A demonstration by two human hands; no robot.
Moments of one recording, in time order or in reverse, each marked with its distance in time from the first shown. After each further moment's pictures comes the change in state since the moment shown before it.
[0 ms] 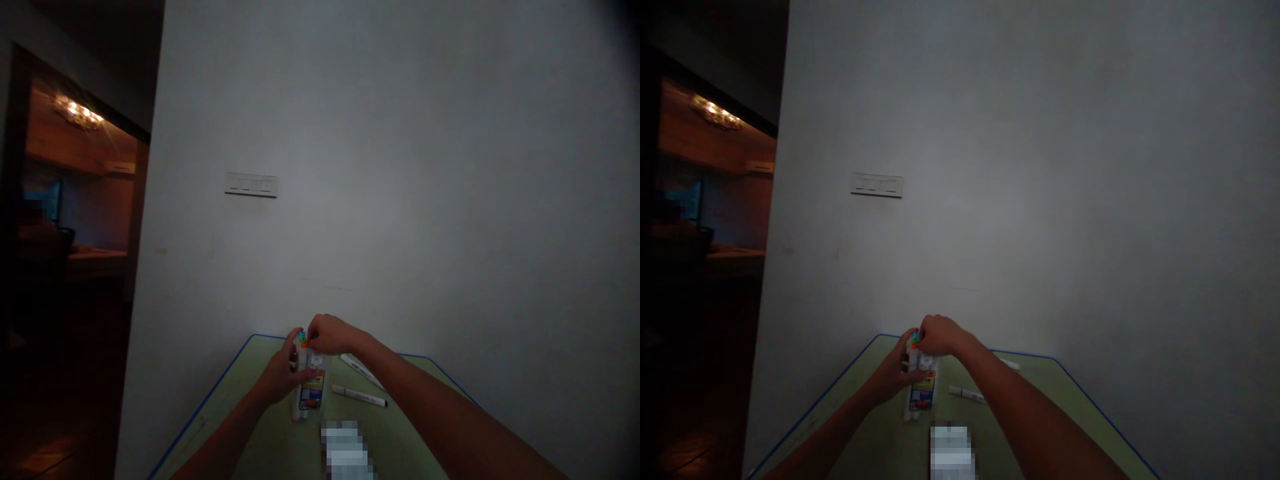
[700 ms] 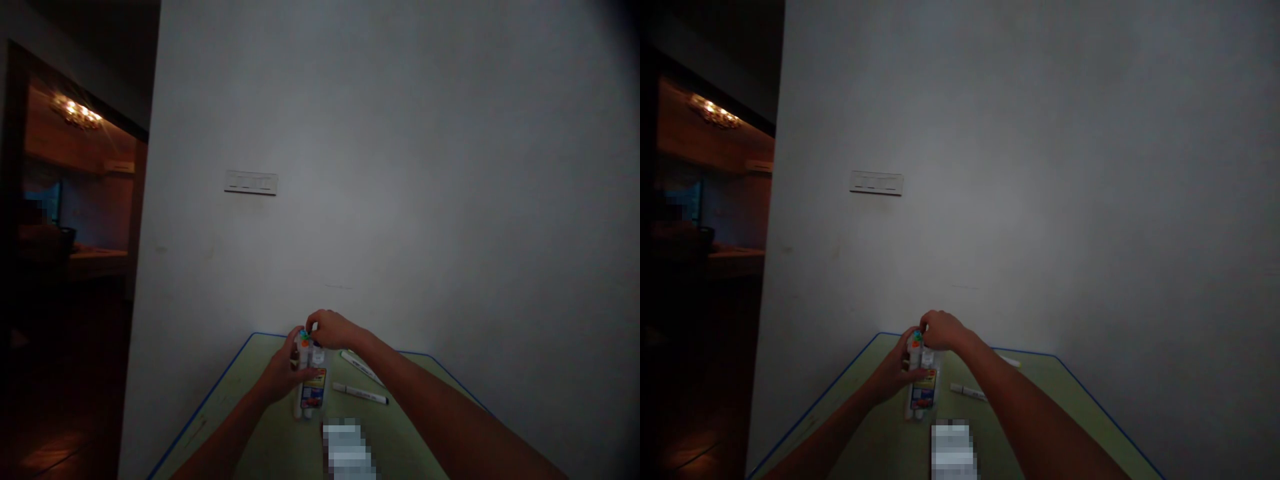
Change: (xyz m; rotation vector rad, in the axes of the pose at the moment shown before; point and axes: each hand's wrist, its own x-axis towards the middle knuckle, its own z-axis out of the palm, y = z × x) left_hand 0.000 0.002 0.000 -0.025 -0.020 0.014; right_hand 0.010 0.011 0.009 0.060 0.080 0.039
